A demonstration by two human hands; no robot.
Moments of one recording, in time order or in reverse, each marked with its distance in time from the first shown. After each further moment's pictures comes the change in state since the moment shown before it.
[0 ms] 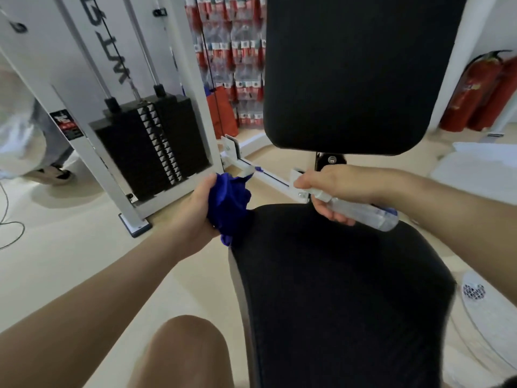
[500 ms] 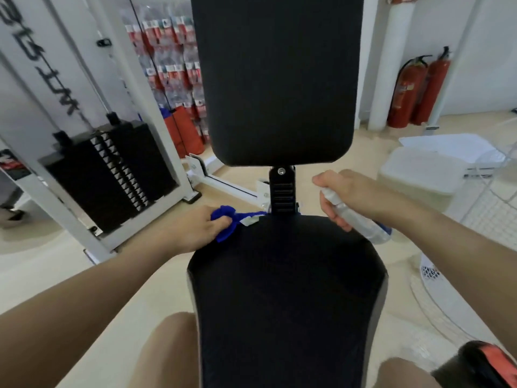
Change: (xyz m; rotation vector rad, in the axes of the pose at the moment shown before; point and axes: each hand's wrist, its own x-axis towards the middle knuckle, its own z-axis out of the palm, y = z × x) left_hand 0.027 0.011 0.046 1.348 -0.133 0.281; right_hand -0.058 0.064 -0.019 0.248 0.386 0.002
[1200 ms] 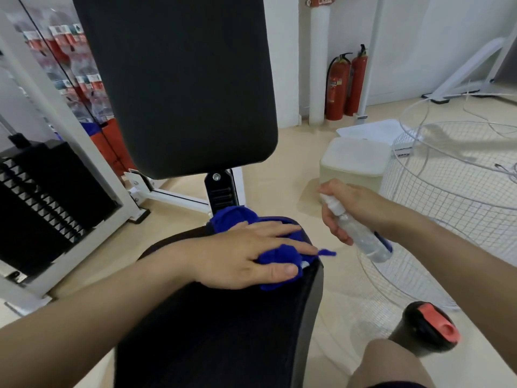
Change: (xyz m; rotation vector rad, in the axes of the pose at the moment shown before) left_hand -0.023 0.134 0.049 0.274 -0.610 0.812; right_hand -0.048 0.081 -0.041 0.247 0.082 0.109
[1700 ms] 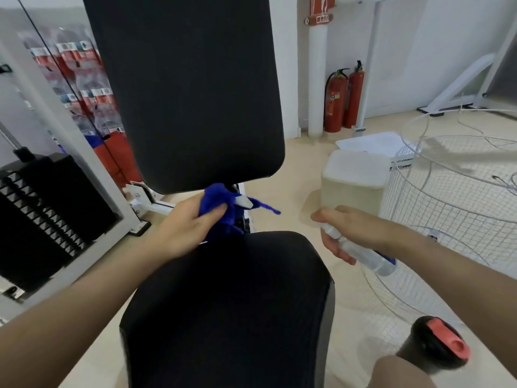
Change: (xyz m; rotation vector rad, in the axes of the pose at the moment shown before) left_hand -0.019 -0.079 -0.023 -0.355 0.856 -0.240; right_hand 0.010 0.001 0.014 -0.164 -0.039 0.037
